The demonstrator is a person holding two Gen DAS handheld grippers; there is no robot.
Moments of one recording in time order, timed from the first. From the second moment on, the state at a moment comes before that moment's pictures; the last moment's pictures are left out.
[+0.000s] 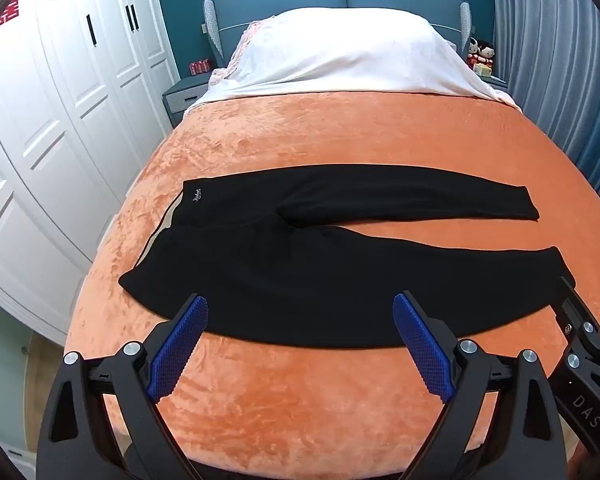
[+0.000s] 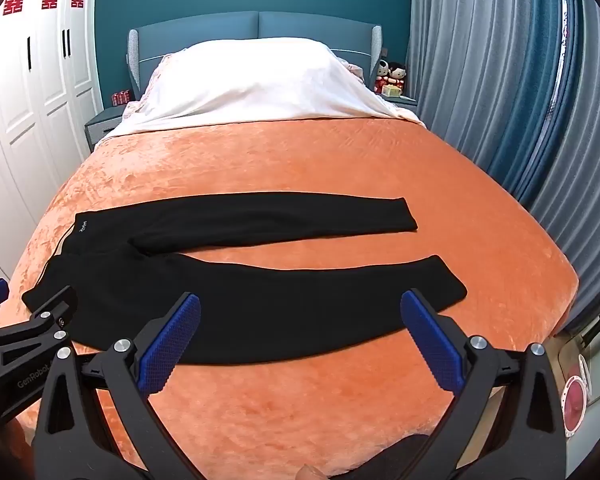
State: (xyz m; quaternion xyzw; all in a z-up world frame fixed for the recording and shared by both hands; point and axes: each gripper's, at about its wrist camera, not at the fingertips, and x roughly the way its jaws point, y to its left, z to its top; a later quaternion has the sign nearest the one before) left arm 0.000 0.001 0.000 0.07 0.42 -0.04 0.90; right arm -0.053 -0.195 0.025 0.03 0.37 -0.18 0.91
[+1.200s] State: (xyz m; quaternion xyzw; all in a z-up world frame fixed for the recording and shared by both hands) left arm -0.006 -0.007 -0.005 0.08 0.42 -0.05 0.90; right arm -0.053 -0.193 0.026 0.04 0.37 -0.17 0.91
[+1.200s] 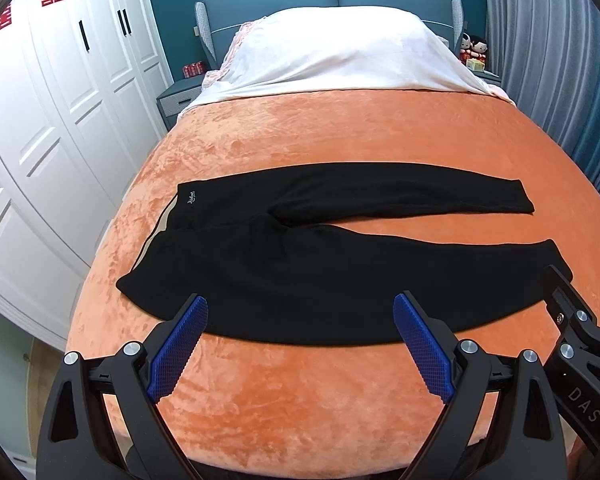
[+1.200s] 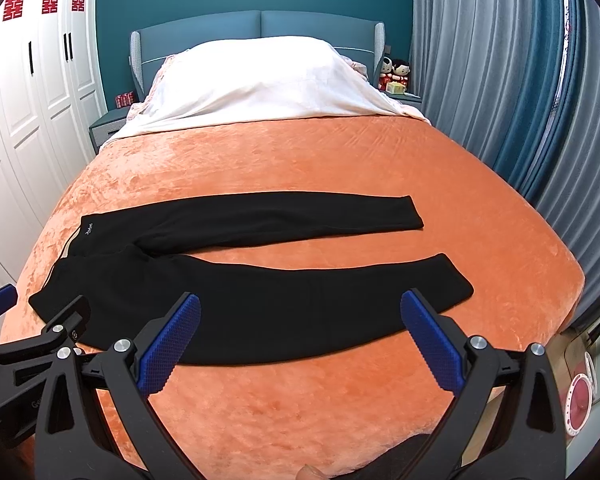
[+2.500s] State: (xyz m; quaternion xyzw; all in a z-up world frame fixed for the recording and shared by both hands) left arm -0.006 -0.003 -0.007 0.08 0.44 -0.04 0.90; right arm -0.052 -0.191 0.020 0.05 0.38 -0.16 0.91
